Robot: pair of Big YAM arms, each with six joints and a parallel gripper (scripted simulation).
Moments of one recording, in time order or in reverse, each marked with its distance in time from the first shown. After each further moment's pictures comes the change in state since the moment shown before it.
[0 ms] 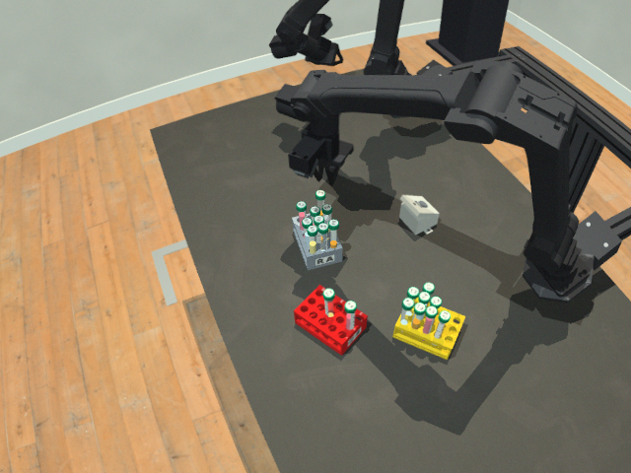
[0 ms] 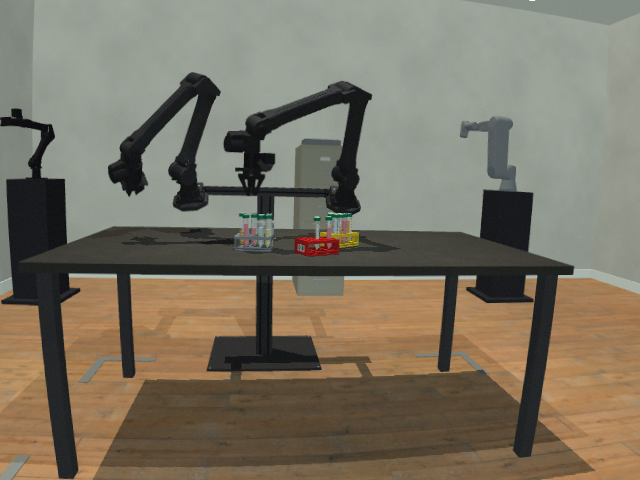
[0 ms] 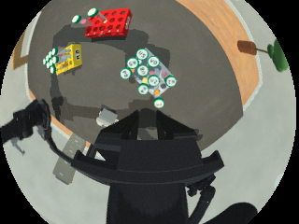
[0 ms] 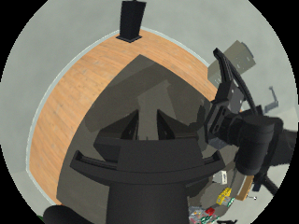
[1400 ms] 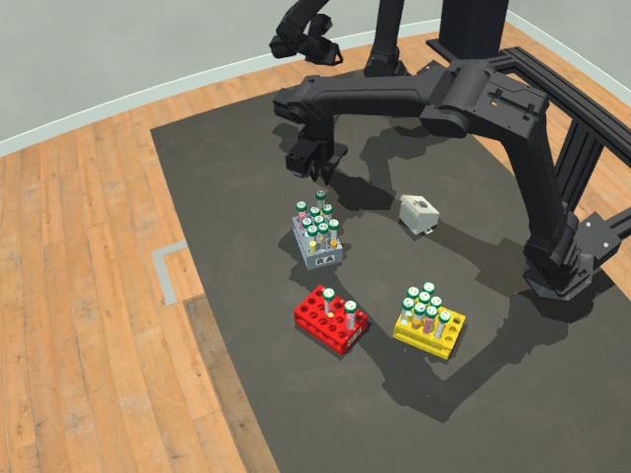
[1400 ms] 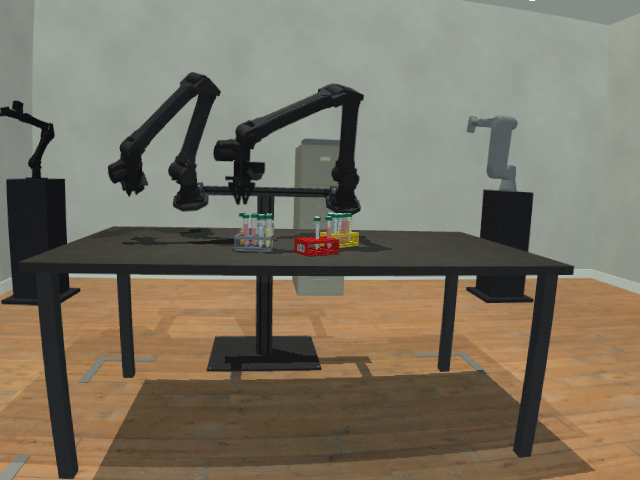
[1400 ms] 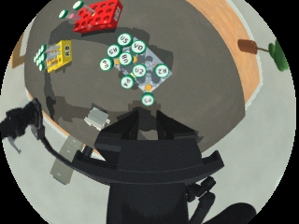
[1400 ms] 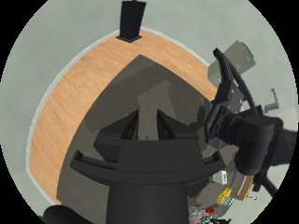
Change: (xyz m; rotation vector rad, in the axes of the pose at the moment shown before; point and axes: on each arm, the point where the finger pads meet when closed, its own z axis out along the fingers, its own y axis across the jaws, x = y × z) left arm 0.025 -0.025 0.031 0.002 -0.002 -0.007; right arm 0.000 0.000 0.000 0.000 0.000 0.000
